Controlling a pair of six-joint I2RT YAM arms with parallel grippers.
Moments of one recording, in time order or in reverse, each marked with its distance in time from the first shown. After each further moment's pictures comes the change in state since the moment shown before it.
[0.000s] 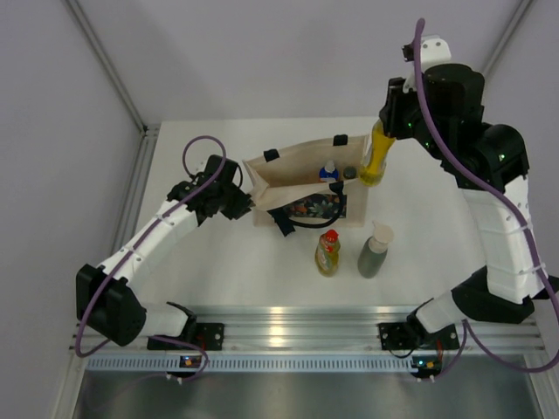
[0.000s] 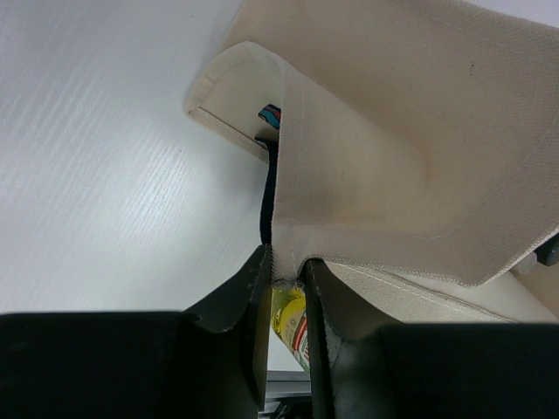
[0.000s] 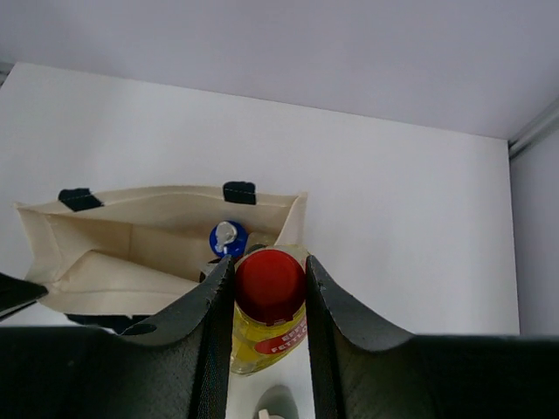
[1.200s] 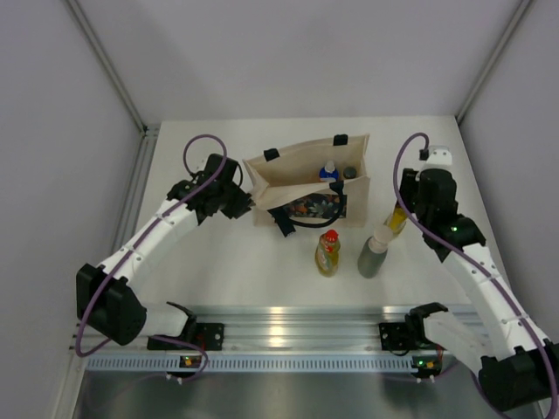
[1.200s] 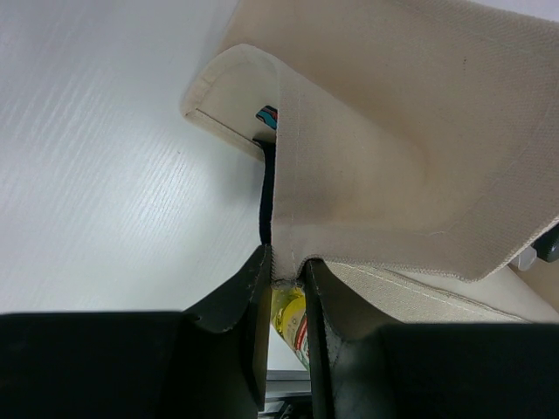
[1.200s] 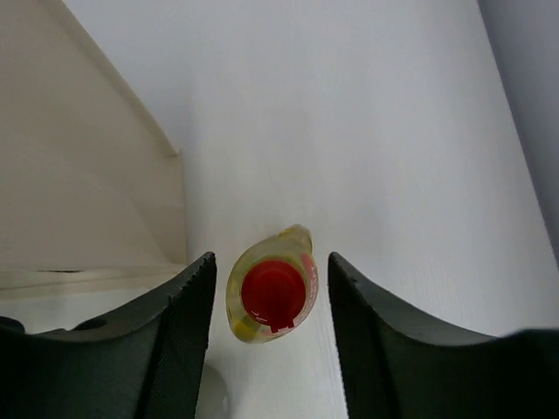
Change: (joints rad) left arm 0.000 0.005 0.011 -0.002 0.003 0.018; right arm -0.345 -0.562 -1.419 0.687 -0.032 0.051
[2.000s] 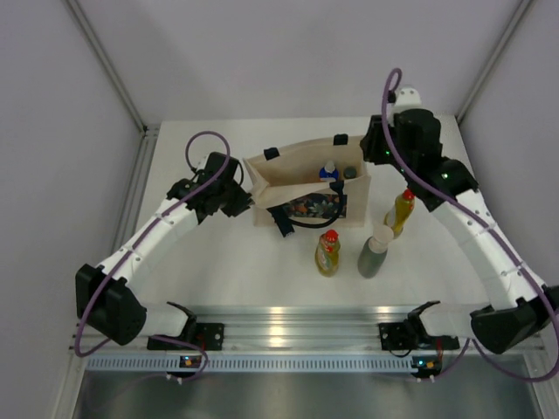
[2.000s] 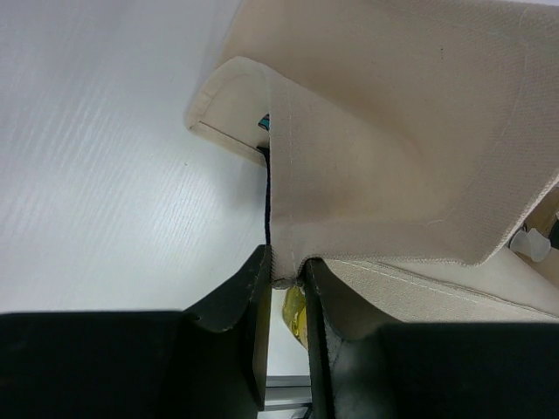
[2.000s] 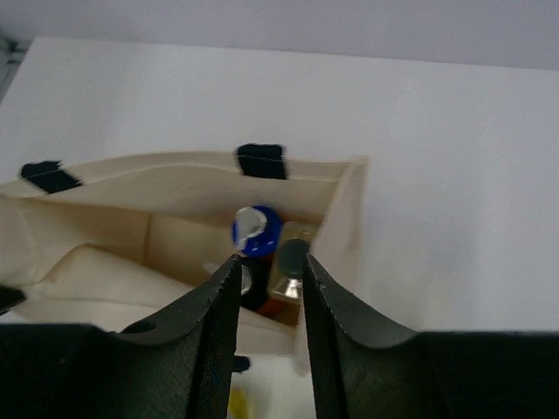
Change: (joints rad) left arm -0.007 0.000 0.023 -0.008 -0.023 0.074; right arm 0.163 0.306 0.569 -0.109 -0.166 0.050
